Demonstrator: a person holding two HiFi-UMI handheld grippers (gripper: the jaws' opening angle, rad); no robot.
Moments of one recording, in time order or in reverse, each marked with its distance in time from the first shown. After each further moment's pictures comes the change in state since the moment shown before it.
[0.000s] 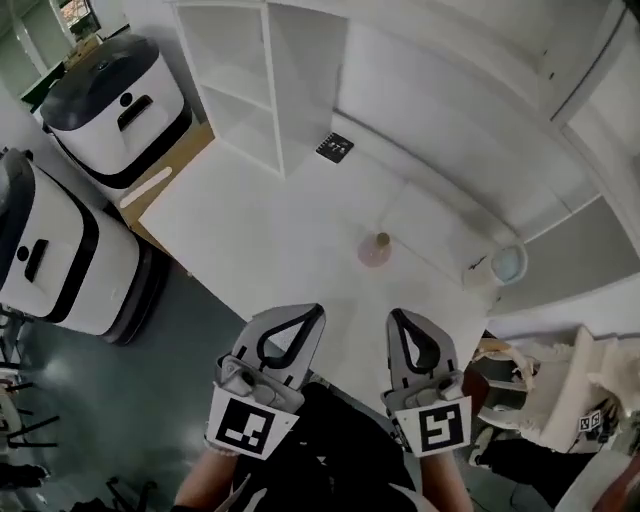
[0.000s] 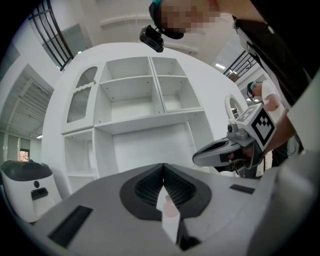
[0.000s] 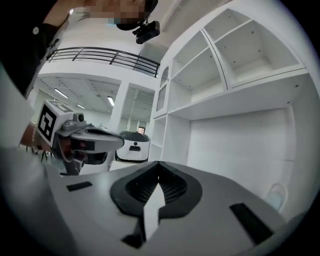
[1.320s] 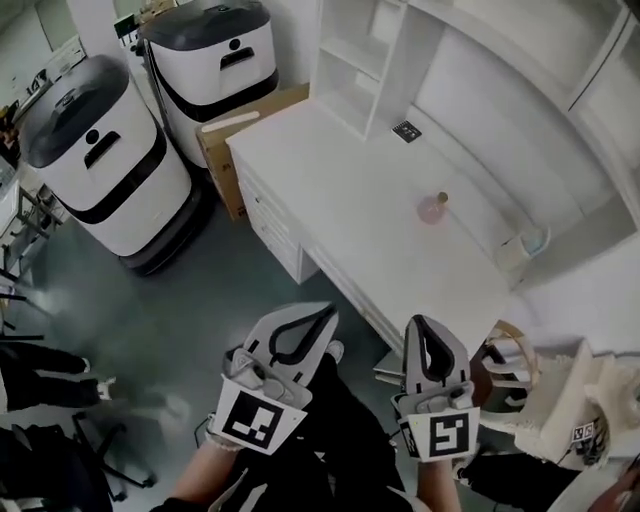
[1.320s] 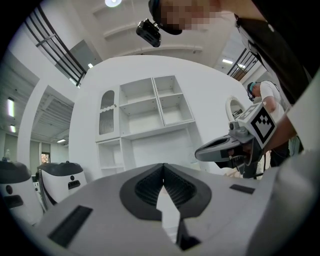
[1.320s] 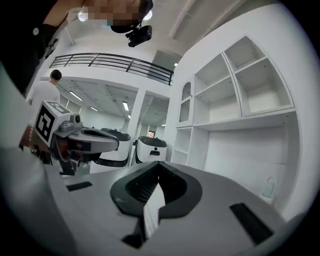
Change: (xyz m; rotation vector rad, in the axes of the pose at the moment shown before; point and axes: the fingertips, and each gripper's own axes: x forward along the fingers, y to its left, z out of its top) left arm -0.238 -0.088 0.016 0.000 -0.004 0.180; right arm -0.150 0.181 0.019 -0.050 -0.041 0.102
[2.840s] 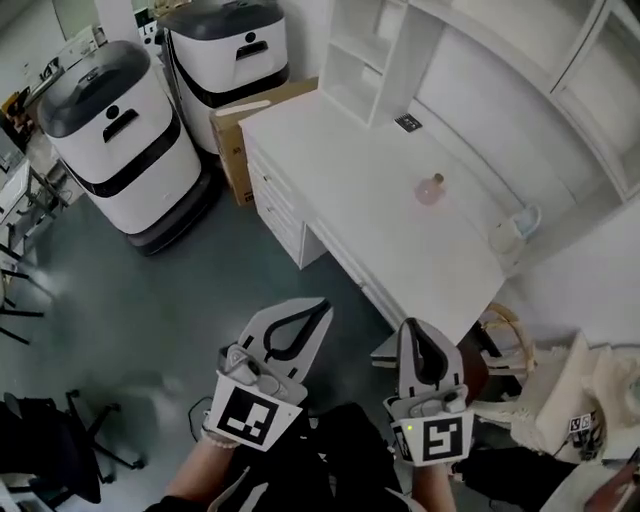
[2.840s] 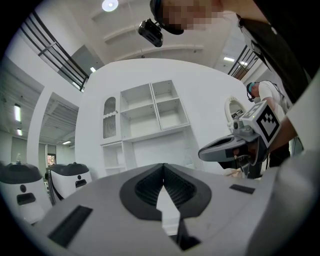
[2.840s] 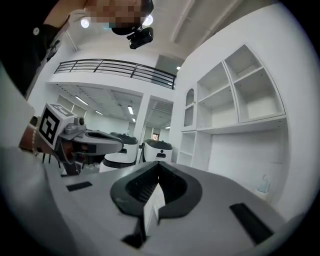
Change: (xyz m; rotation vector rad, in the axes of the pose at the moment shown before) left arm -0.064 -0.060 0.027 0.005 0.003 0.055; right arm -0.088 0.040 0.011 0.006 -0.033 0.049
